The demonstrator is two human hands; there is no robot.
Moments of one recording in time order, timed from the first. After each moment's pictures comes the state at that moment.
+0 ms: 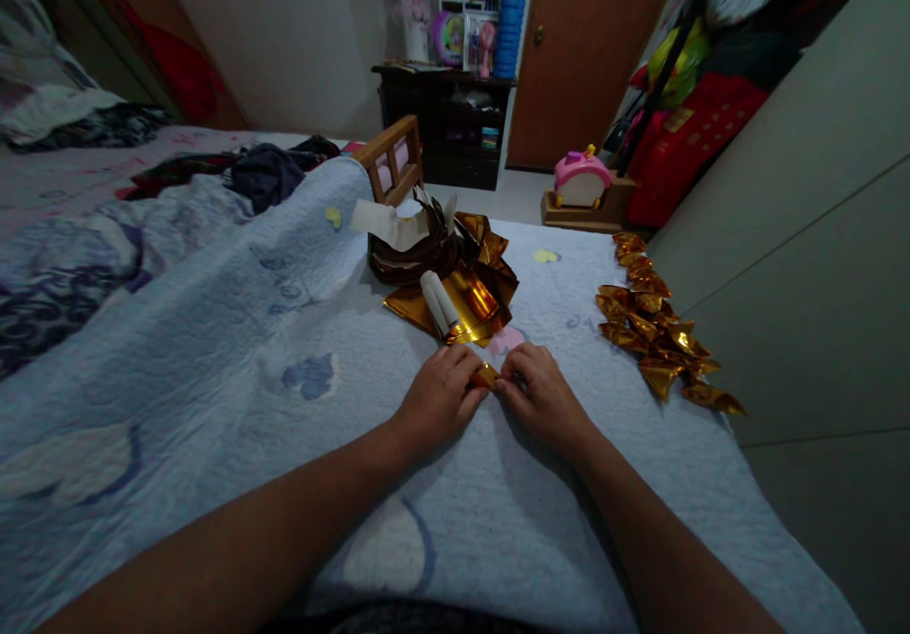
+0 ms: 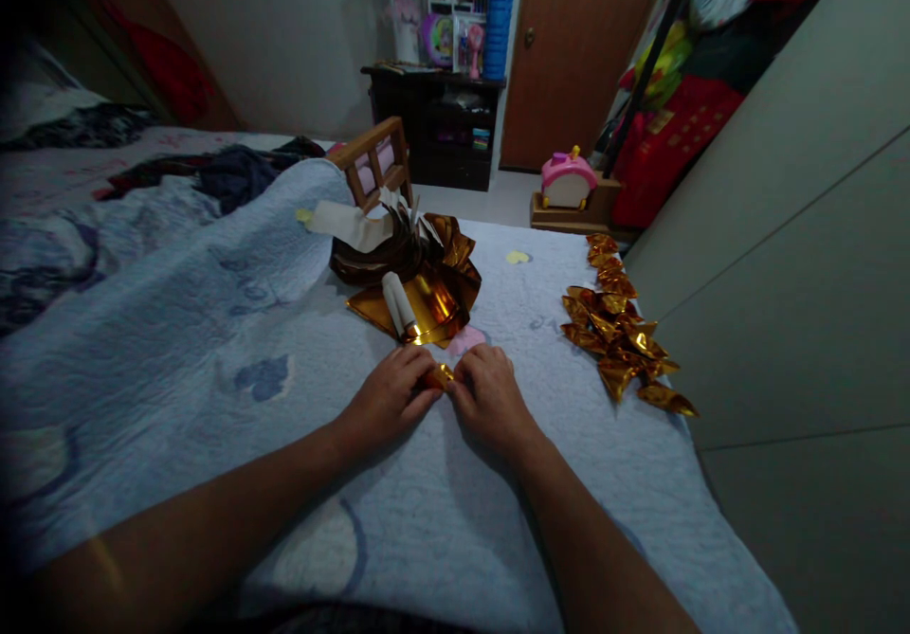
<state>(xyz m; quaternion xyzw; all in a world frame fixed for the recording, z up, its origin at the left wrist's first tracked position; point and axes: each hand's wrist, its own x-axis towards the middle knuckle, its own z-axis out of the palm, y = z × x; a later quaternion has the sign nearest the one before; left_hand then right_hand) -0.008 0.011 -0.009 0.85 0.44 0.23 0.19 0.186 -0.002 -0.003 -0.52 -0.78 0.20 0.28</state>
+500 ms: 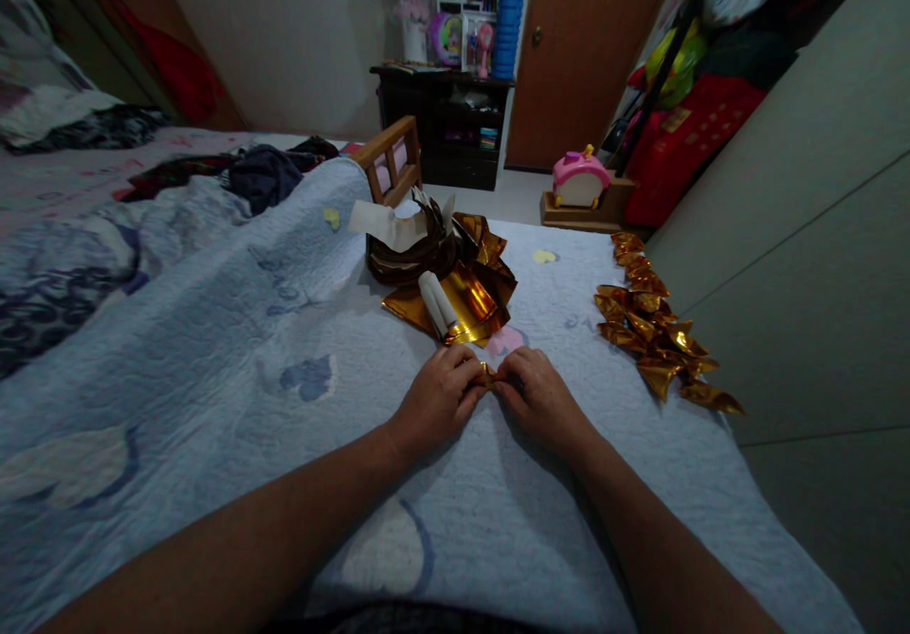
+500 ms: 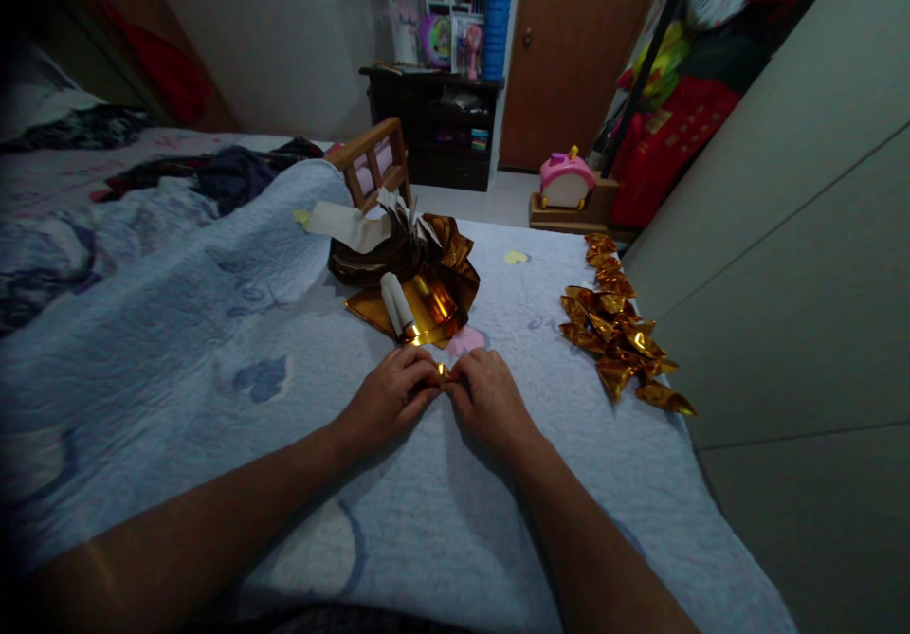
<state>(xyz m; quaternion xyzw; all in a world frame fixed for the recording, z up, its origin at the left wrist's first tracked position) -0.009 0.011 -0.007 0.85 0.40 0.27 0.21 0.184 -0.003 -0.003 -0.52 -0.79 0.20 0.26</state>
